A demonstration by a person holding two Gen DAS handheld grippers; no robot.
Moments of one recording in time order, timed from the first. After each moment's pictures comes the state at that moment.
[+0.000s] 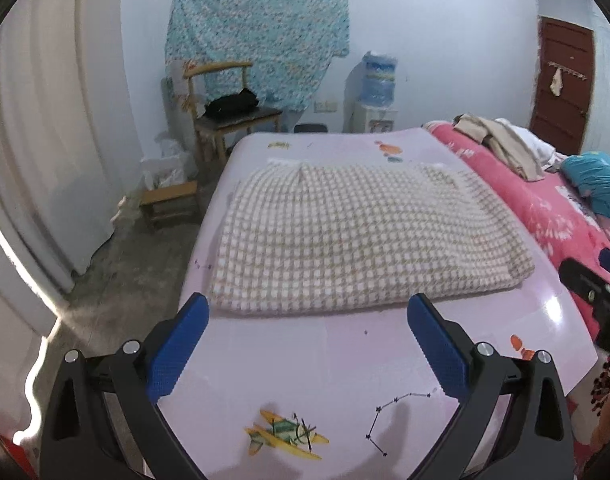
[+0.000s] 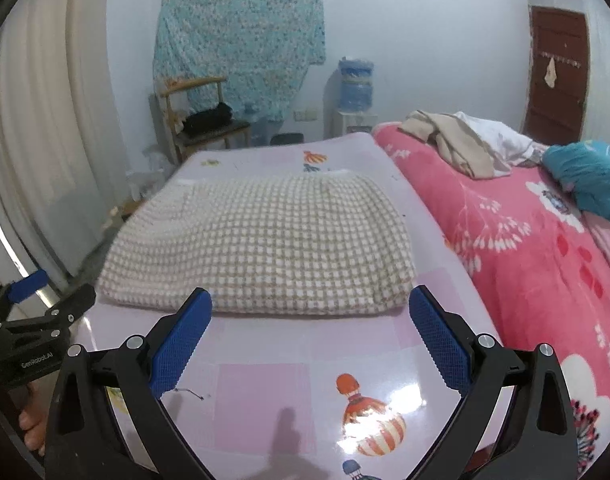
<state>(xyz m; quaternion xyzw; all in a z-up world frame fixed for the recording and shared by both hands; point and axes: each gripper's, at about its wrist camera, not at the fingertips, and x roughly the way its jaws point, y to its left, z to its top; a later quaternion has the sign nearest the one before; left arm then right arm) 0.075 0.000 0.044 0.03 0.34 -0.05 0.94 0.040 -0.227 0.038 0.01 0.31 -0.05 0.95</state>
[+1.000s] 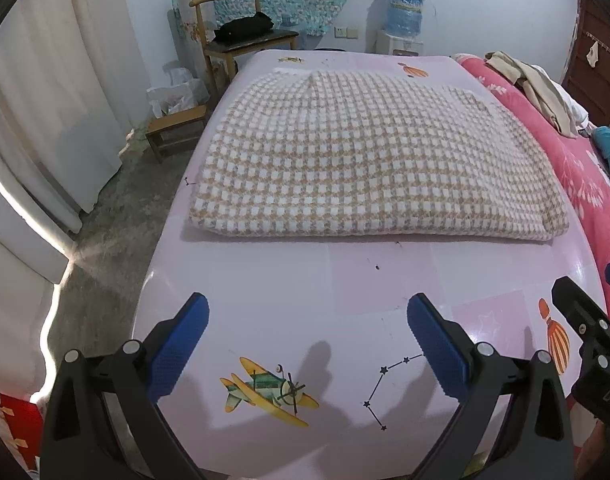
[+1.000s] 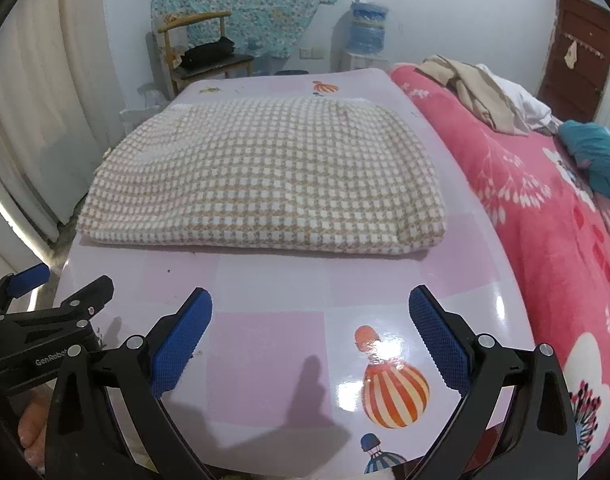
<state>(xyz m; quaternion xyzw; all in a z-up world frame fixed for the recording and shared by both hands) 0.099 -0.015 0.000 0.03 0.47 -0.02 0.88 0.066 -0.222 -0.005 0.01 0.42 -0.05 0.91</state>
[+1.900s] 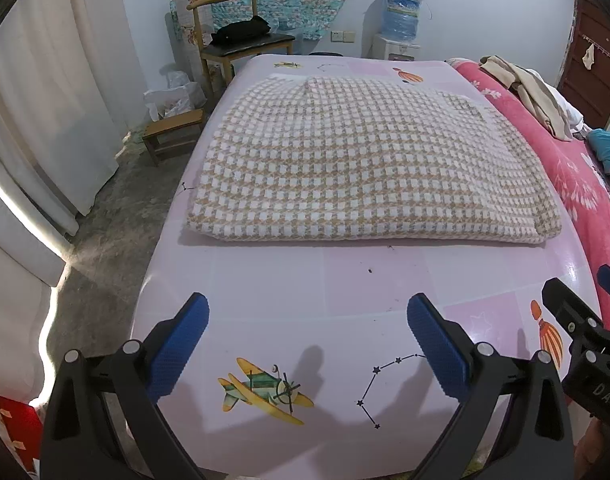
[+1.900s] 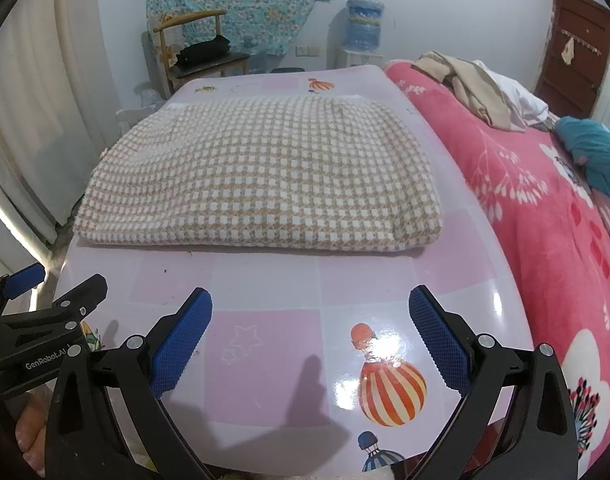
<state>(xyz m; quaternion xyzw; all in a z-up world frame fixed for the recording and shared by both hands) 0.095 -0.015 0.007 0.03 0.47 -0.03 0.88 0.065 -0.219 -0.005 0.01 0.42 -0.05 0.91</state>
